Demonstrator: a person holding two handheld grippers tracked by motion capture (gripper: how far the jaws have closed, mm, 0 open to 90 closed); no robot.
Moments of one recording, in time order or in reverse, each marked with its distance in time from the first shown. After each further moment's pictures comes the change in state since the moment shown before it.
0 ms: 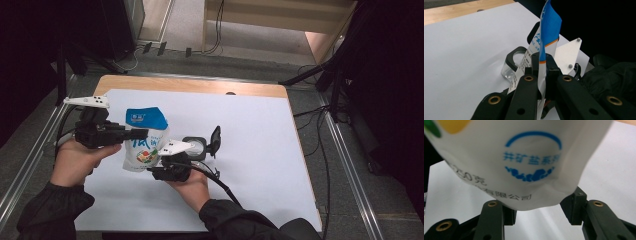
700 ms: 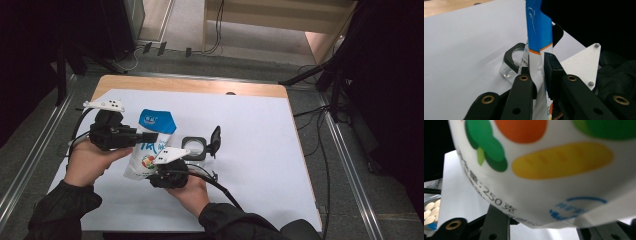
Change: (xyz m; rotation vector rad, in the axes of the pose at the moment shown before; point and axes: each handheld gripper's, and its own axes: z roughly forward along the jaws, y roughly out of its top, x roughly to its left) left arm -0.001 -0.002 0.027 0.049 0.005 0.017; right arm 0.014 -0.005 -0.001 0.029 0.055 -0.074
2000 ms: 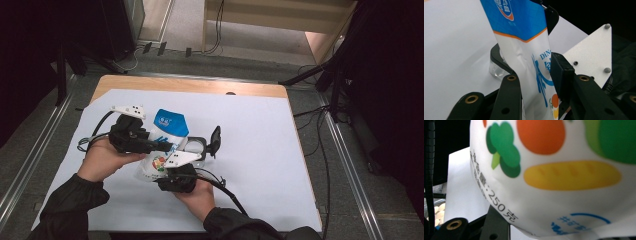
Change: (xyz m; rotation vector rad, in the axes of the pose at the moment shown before) left arm 0.003 0.001 0.035 0.103 -0.079 0.097; right arm -0.004 -0.017 -0.017 -0.030 0.002 0.044
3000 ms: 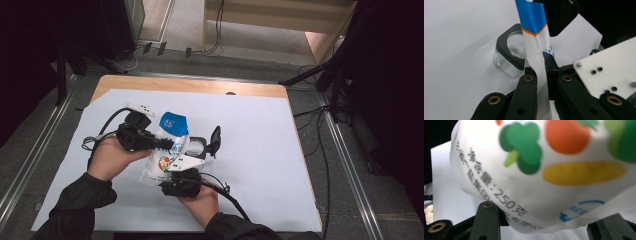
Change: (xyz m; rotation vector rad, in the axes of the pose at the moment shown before) left arm 0.005 0.007 0.020 0.103 0.065 -0.118; right arm 0.006 -0.011 -0.009 0.046 -0.102 0.044
